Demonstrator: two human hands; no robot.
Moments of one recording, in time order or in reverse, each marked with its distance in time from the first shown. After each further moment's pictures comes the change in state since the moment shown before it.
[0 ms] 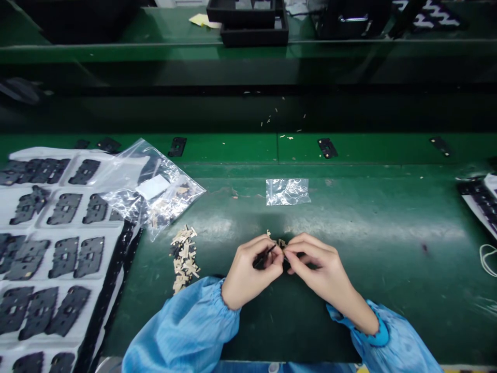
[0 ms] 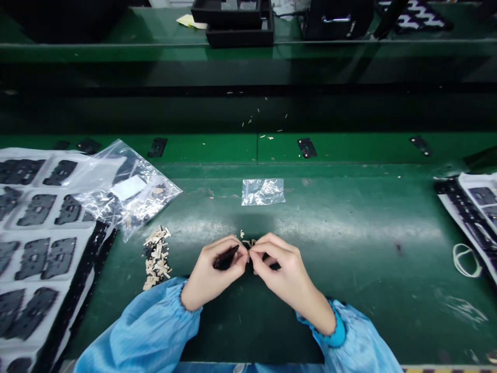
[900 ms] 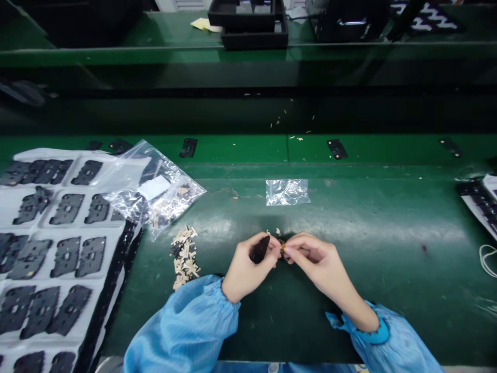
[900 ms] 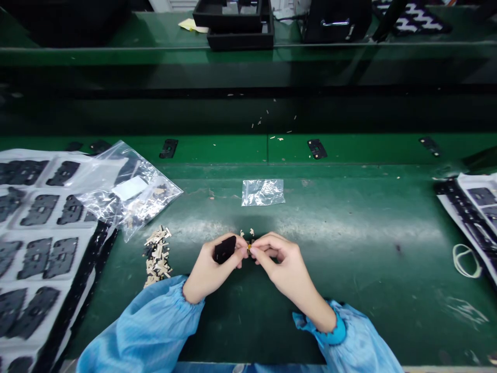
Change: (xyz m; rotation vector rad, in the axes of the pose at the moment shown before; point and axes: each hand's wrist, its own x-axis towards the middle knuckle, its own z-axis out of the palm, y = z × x) left_hand 0.008 0.003 -0.003 -0.237 -0.021 -0.193; right_hand 0.004 0.003 -0.001 0.215 0.024 0.184
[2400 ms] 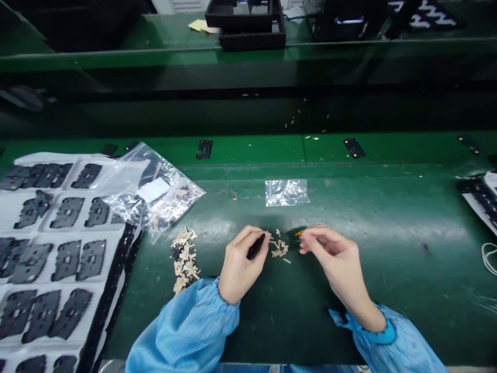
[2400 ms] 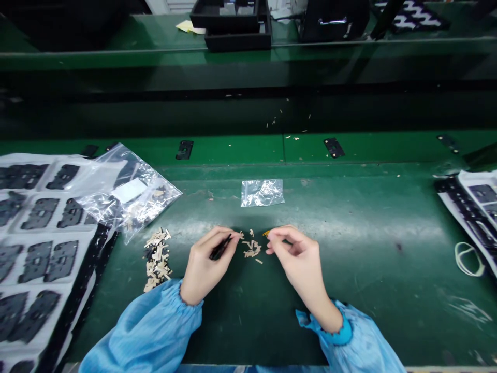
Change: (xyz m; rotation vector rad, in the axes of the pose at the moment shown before) left_hand -0.001 -0.012 -0.007 0.434 0.225 0.276; right_hand 0.000 -0.004 -0.008 0.069 0.305 0.020
